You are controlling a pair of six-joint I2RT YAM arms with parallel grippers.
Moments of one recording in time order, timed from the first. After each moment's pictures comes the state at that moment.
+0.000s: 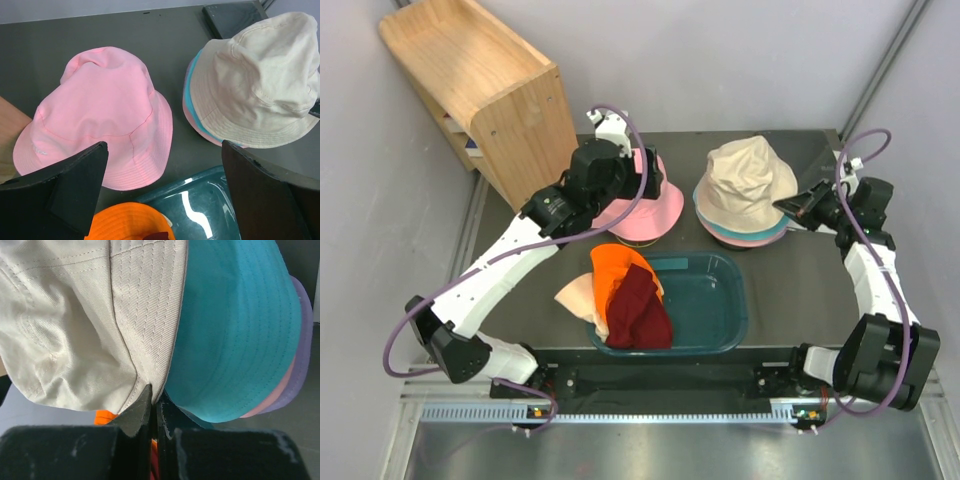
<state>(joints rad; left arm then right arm) -0.73 1.40 1.54 -0.49 -0.28 -0.37 -0.29 1.21 0.86 -0.14 -0.78 0.71</state>
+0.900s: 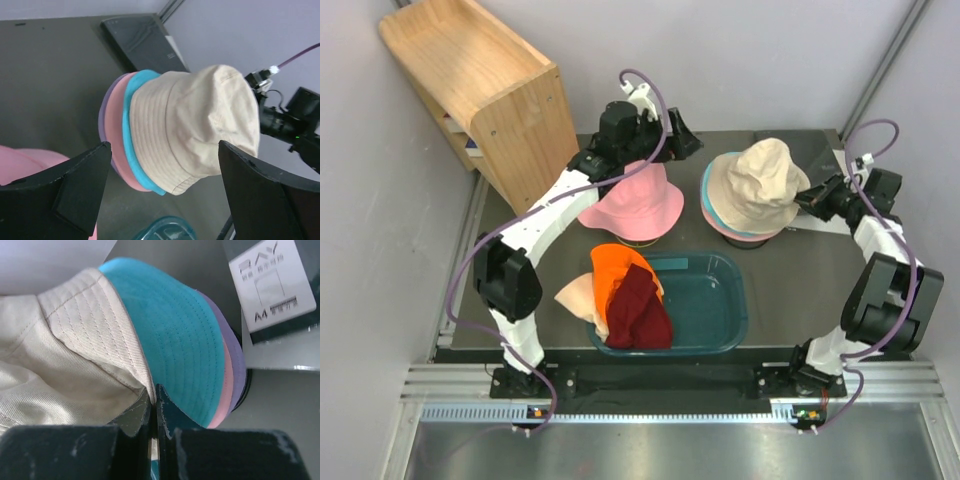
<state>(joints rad) -0.58 1.83 1.77 -0.16 0.27 -0.58 -0.39 1.52 0.98 -0.08 -0.79 0.63</state>
